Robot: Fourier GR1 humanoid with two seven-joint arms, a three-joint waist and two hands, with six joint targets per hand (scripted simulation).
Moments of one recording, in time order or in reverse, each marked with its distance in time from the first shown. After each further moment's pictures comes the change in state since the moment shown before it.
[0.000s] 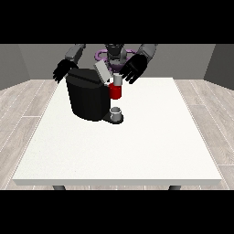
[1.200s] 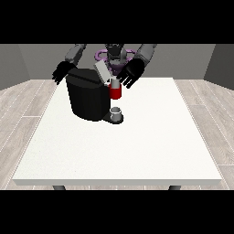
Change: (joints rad) left arm -0.015 -0.039 -0.012 0.025 -0.035 -0.005 -0.004; right arm 0.027 0.002 -0.029 -0.003 -0.025 -0.001 -0.036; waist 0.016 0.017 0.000
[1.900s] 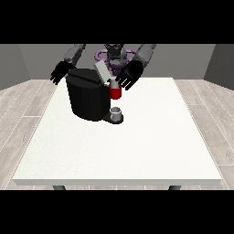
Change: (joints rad) left arm -0.009 -0.007 0.001 0.008 -0.016 -0.004 0.002; right arm -0.019 -0.016 -0.012 -0.004 -0.007 0.001 0.023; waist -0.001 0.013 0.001
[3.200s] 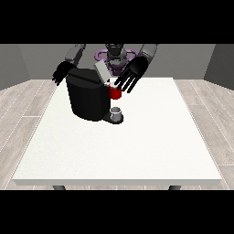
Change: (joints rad) left arm 0.007 0.020 -0.057 0.000 -0.080 -0.072 -0.047; right arm 0.008 0.010 0.001 0.035 0.013 -0.029 -0.011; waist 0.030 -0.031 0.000
